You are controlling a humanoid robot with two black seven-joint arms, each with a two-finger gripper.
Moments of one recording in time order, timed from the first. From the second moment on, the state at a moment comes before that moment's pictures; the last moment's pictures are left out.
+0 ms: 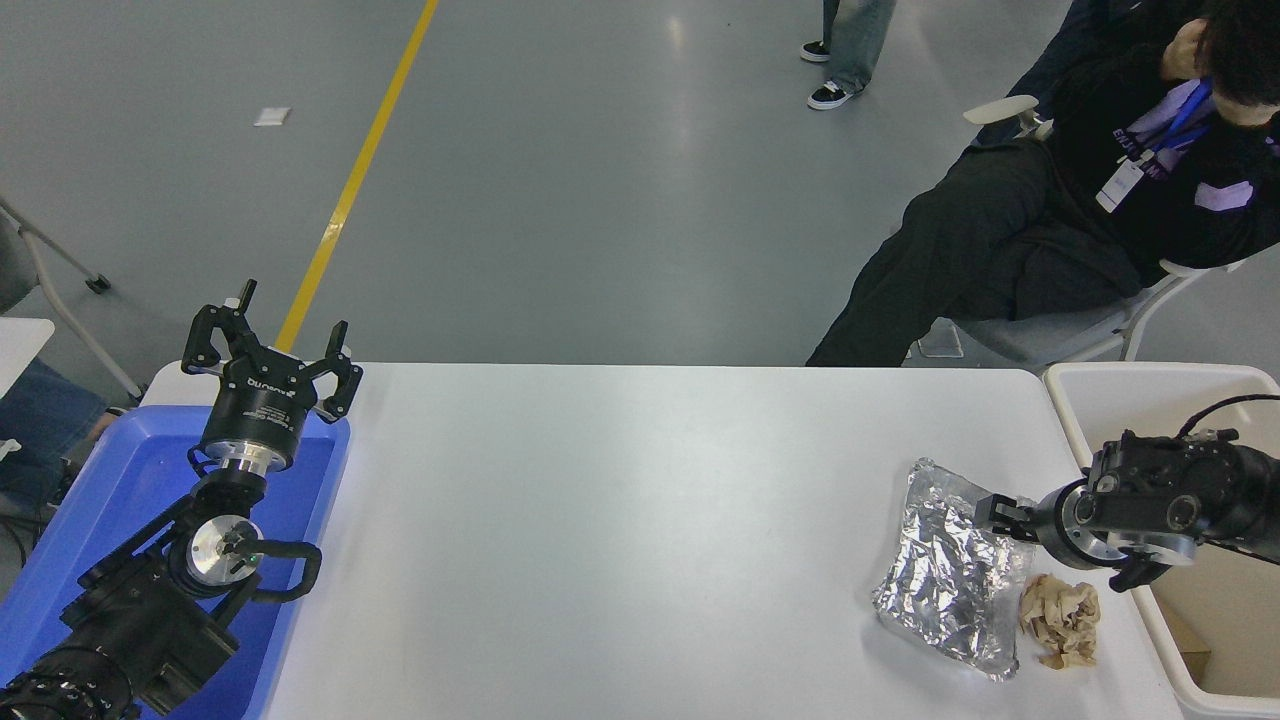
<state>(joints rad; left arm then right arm) -0.54 0.25 -0.94 -0.52 0.01 -0.56 -0.50 1.16 -0.47 -0.83 0.97 -0.36 0.03 -0.28</state>
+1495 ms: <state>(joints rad) -0.54 0.25 -0.94 -0.52 0.01 -0.56 -0.50 1.11 -0.44 -0.81 0.94 -0.28 0.04 -0.28</state>
